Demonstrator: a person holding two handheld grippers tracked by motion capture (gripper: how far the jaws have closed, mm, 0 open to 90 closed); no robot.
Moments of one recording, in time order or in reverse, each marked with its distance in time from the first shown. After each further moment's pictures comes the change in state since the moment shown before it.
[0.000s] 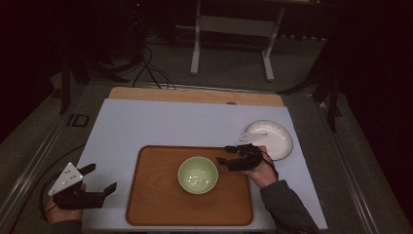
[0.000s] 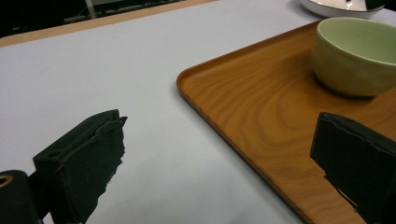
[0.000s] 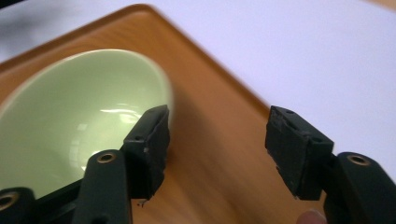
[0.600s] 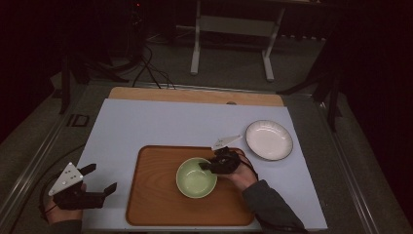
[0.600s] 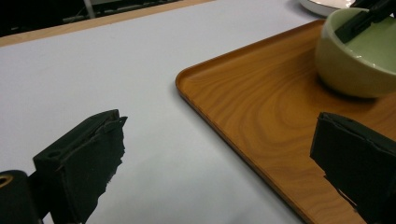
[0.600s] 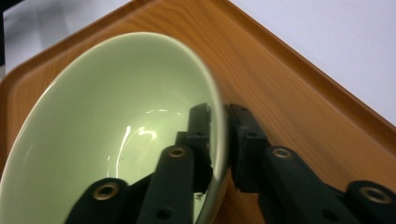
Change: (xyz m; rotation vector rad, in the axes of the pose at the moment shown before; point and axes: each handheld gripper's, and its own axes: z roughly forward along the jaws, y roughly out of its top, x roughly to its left) left arm 0.000 0.000 0.000 -0.001 -0.006 0.000; right arm 0.034 0.011 0.057 0.116 0.168 0.001
